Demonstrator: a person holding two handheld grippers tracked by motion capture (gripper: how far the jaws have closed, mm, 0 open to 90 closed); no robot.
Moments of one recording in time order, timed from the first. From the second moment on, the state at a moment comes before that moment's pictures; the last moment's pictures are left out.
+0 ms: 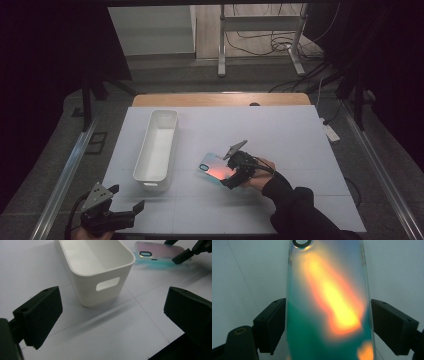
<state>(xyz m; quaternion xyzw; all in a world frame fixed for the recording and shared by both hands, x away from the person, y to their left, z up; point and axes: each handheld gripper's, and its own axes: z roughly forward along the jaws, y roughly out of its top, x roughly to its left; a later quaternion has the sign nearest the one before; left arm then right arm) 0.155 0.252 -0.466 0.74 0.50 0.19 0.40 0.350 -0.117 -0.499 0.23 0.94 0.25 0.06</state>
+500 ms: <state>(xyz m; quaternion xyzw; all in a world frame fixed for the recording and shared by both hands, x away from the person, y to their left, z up) 0.157 0.248 -0.464 0.74 0.48 0.20 0.43 0.341 -0.130 -0.474 0.23 0.92 0.31 0.07</state>
